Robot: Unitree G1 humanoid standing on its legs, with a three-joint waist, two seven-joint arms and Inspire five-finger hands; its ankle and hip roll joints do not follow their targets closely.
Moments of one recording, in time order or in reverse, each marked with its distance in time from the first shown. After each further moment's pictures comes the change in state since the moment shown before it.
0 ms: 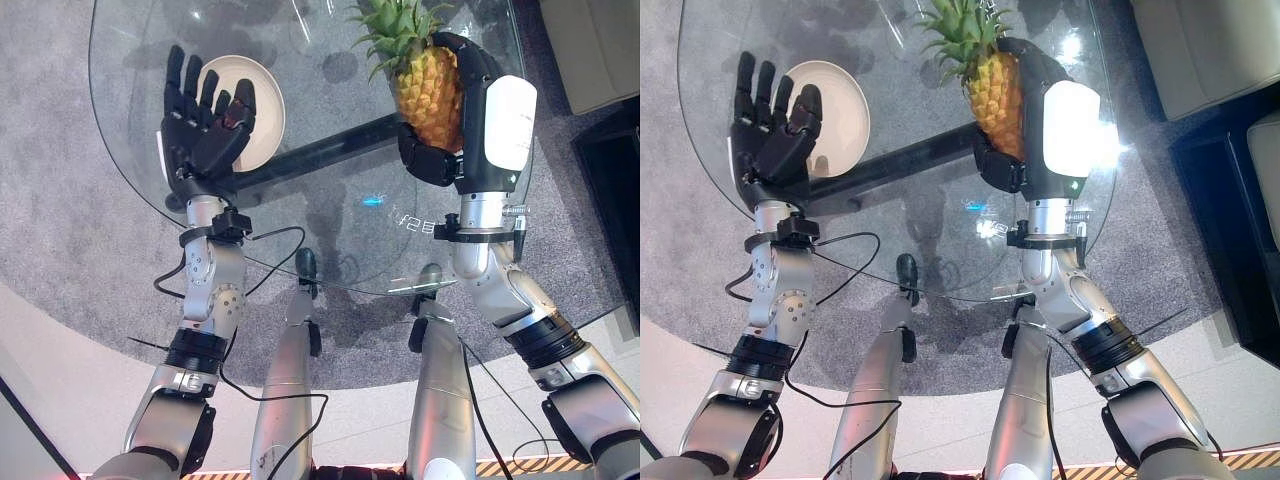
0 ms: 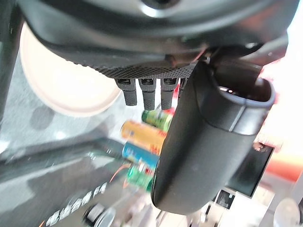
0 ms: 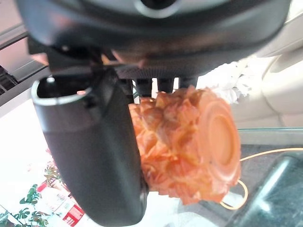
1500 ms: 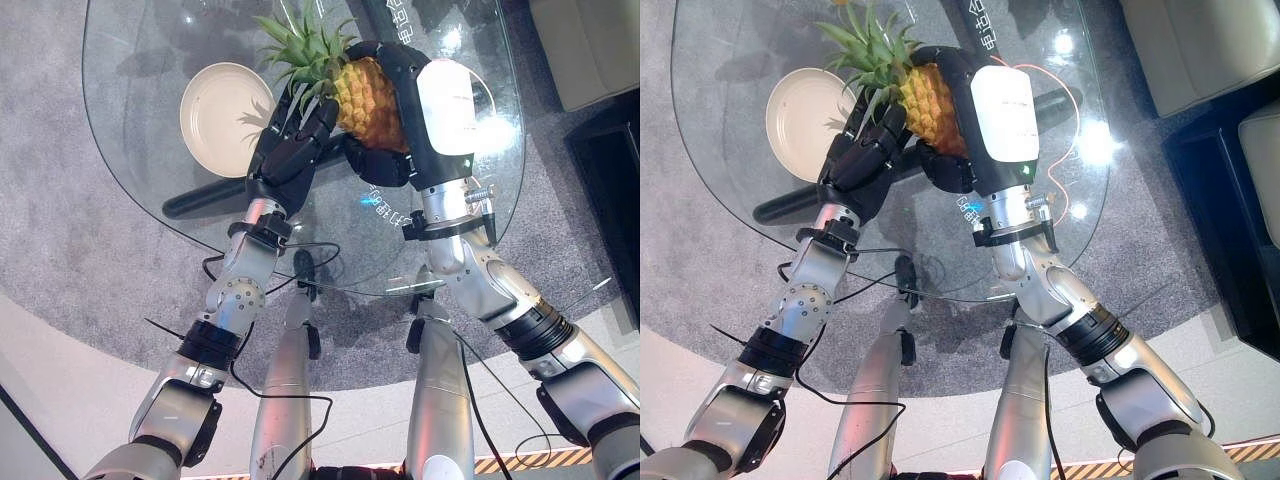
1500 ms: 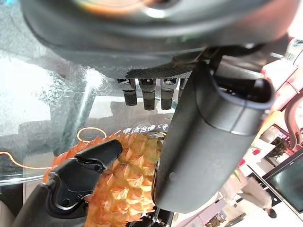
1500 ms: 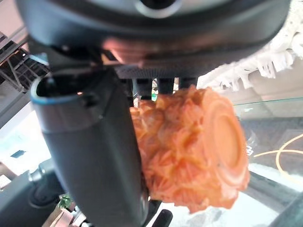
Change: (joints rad) left arm -0.032 -0.010 -0.109 -0.028 -0.390 0.250 -0.171; right arm -0.110 0.007 0.147 -0.090 0.004 0.037 0.144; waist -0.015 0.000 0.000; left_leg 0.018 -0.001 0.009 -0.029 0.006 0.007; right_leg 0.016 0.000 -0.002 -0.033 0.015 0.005
